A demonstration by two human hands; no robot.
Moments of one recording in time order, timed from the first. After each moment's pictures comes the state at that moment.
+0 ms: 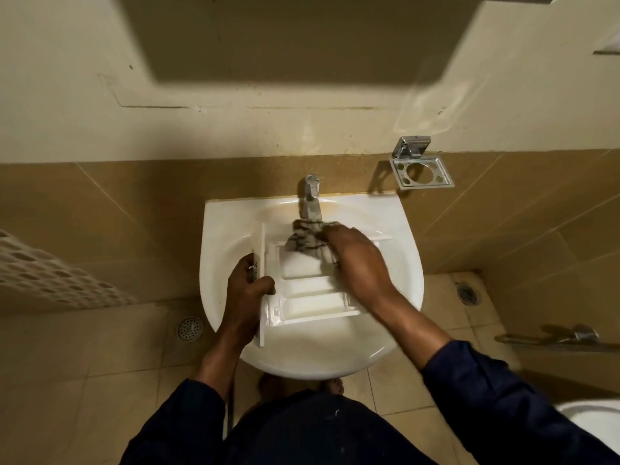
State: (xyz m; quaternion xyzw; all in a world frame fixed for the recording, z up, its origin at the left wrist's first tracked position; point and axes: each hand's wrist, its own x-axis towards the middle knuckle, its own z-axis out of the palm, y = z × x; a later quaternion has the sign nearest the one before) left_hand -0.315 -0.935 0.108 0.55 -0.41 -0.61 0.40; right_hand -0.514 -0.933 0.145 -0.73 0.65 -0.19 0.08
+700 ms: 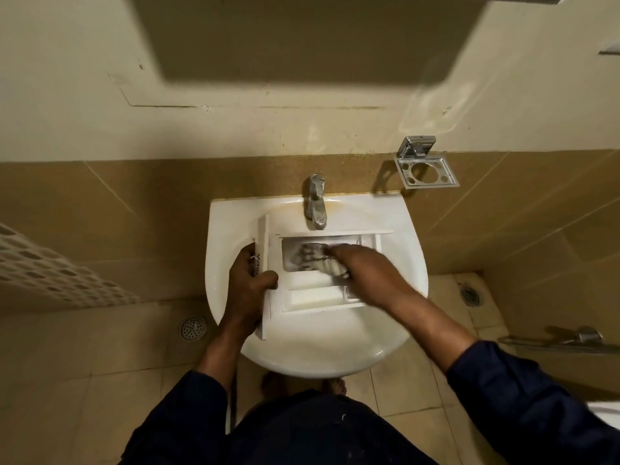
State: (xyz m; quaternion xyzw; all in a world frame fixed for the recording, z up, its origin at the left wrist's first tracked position) left_hand -0.309 -0.941 0.112 0.52 -0.44 -0.59 0.44; right_hand -0.528 -0.924 0.140 -0.76 0.63 -0.06 0.17
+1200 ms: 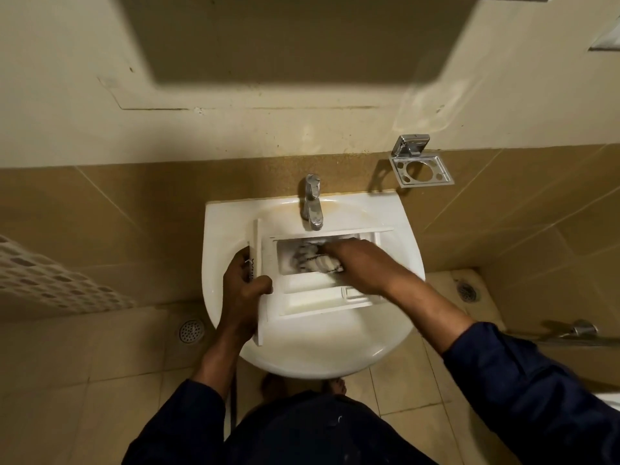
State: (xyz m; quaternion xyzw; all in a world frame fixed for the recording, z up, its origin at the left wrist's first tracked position) left_hand -0.306 -0.936 0.113 0.51 -0.45 -0.59 0.44; right_hand -0.529 -0.942 0.151 -0.76 0.61 -0.01 0.21
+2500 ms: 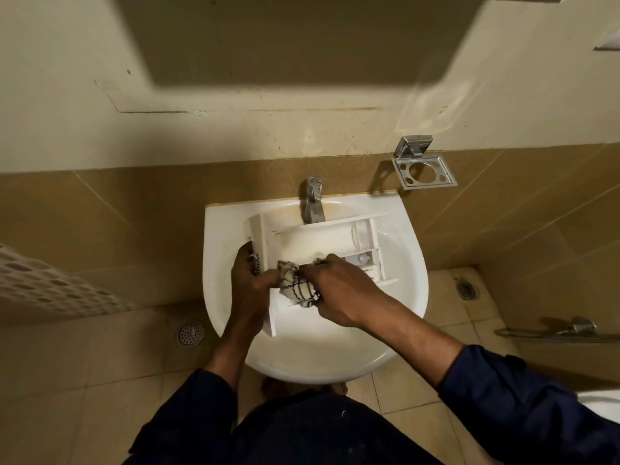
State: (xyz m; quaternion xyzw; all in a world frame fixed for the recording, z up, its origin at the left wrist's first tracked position) left_hand -0.320 -0.955 0.111 0.54 -0.42 -0.58 0.45; right_hand -0.477 -0.921 0.157 -0.78 0.60 0.00 0.18
